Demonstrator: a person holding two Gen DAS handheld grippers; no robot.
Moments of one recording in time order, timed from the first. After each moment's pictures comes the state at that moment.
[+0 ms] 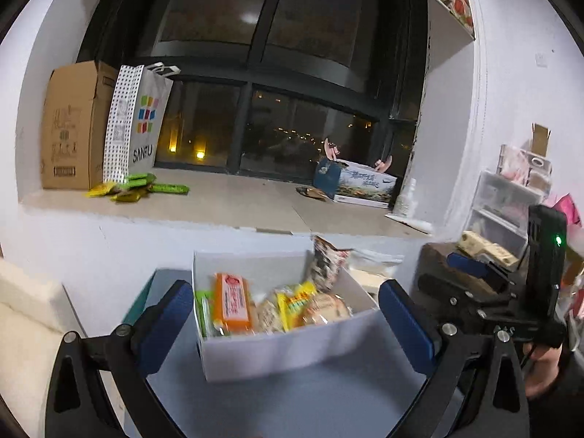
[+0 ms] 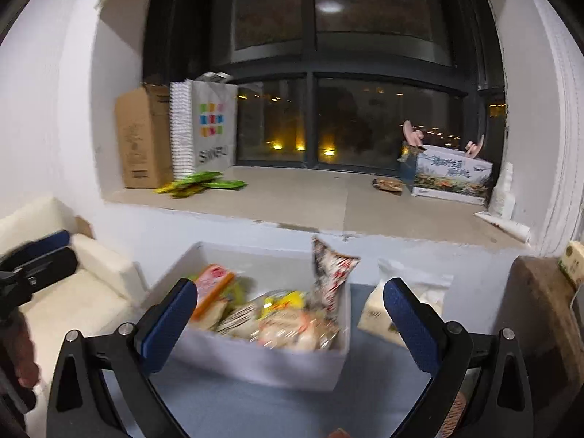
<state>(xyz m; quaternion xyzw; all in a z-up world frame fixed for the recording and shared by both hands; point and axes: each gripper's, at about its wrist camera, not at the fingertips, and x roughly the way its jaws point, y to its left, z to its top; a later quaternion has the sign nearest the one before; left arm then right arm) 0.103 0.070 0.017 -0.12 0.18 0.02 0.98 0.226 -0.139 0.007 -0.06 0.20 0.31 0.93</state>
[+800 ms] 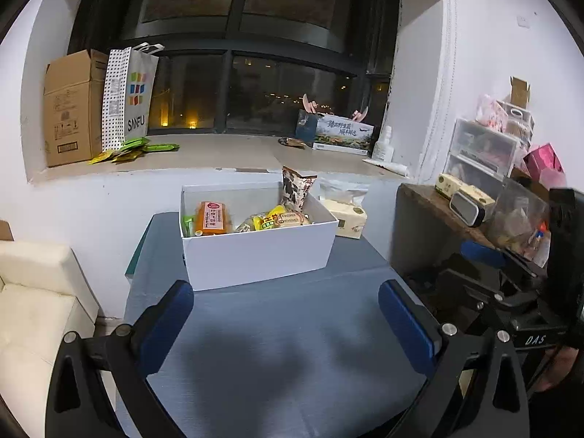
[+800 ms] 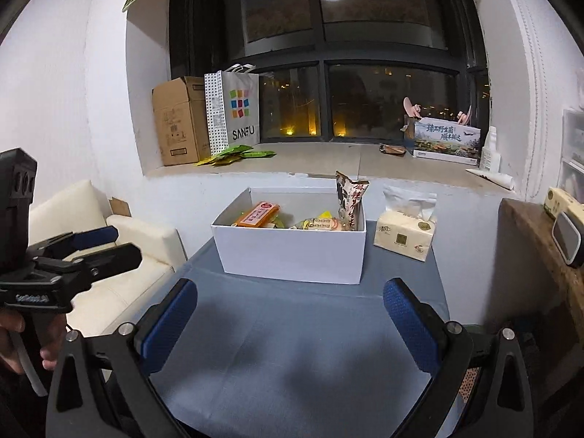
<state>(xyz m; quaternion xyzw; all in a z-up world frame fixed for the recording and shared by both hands) 0.012 -0.006 -0.010 -0.08 0.25 0.00 0.96 0.076 -0.209 -0.022 -0.04 0.24 0.32 0.92</state>
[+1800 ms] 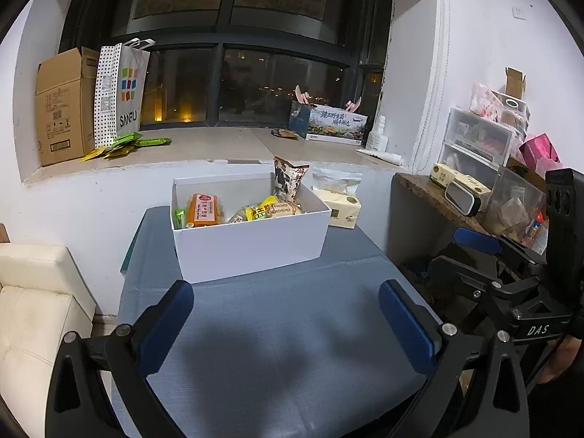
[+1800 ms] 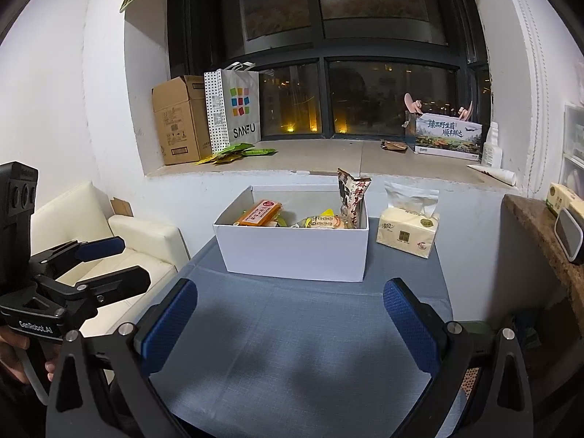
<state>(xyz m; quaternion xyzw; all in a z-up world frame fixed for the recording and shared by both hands) 0.017 -0.009 -0.014 -0.08 0.27 -0.01 0.96 0.075 -0.206 -0.021 -0.04 0.24 0.33 0.91</state>
